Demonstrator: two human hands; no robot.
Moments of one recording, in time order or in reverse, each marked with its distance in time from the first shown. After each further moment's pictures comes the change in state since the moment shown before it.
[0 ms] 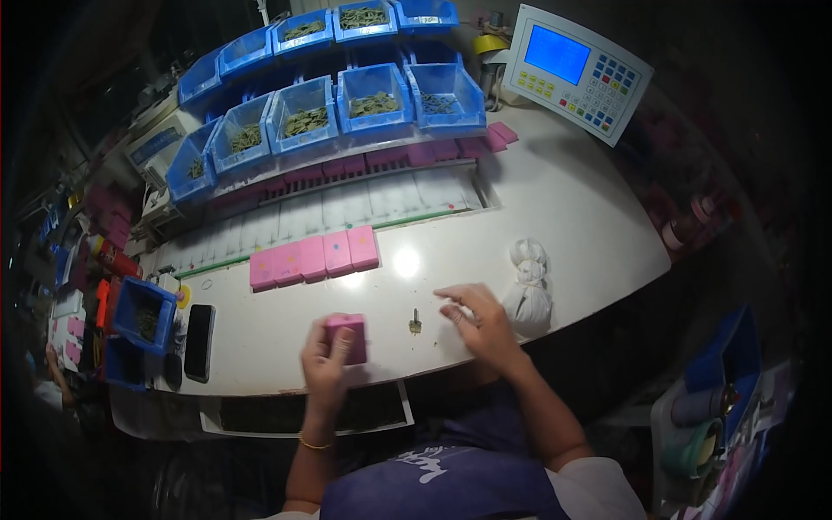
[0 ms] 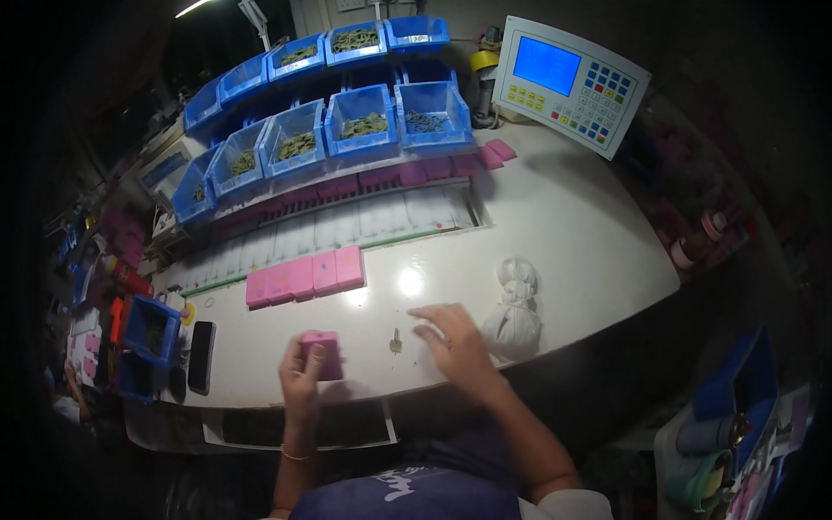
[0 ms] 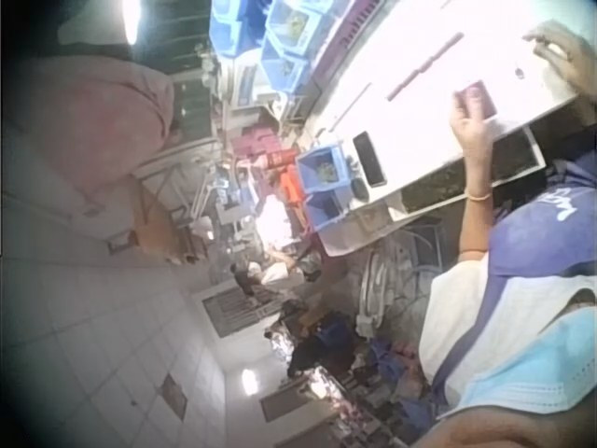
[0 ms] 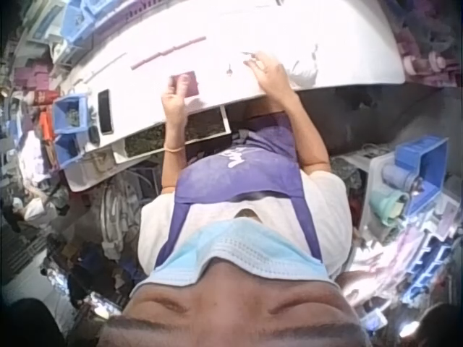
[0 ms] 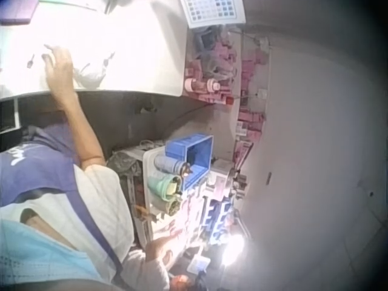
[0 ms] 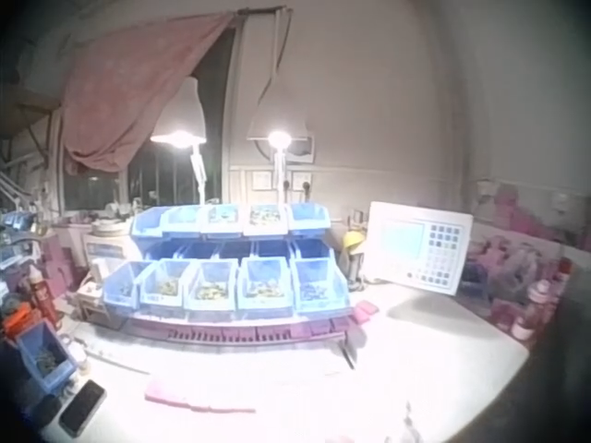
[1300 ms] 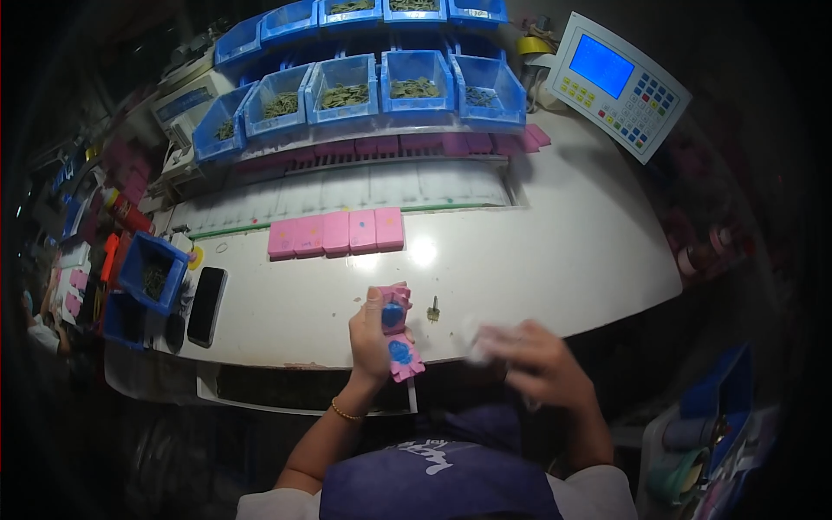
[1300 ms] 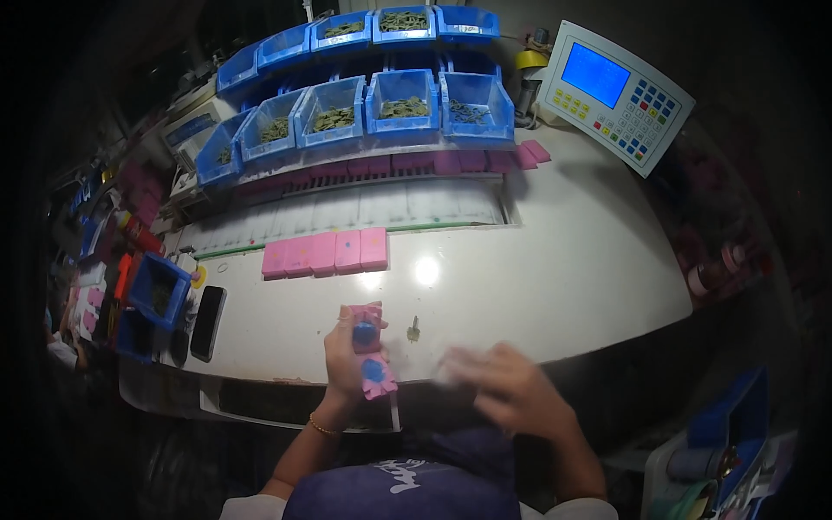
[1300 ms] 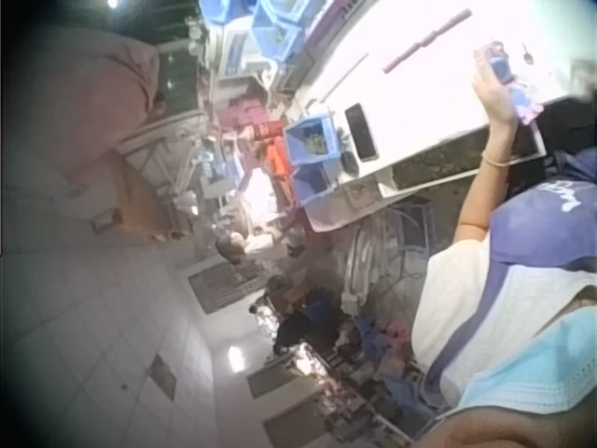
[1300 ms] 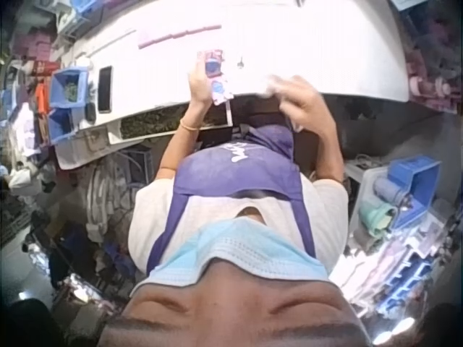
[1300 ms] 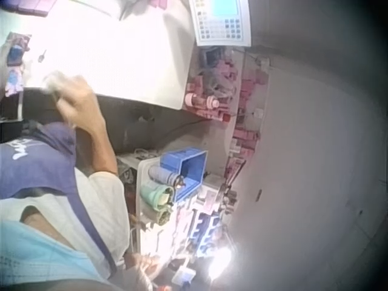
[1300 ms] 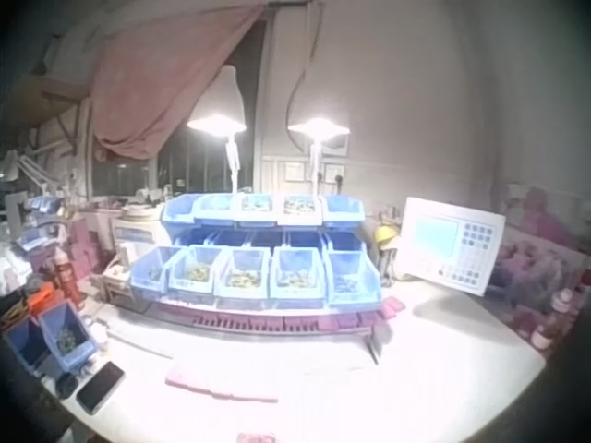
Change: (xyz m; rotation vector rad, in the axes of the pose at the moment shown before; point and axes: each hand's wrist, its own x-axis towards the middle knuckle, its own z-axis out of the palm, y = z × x) left_hand 0.006 -0.013 0.041 -0.170 0.079 -0.128; right_hand -0.033 -0.052 -0.063 -0.342 -0.445 -0.237
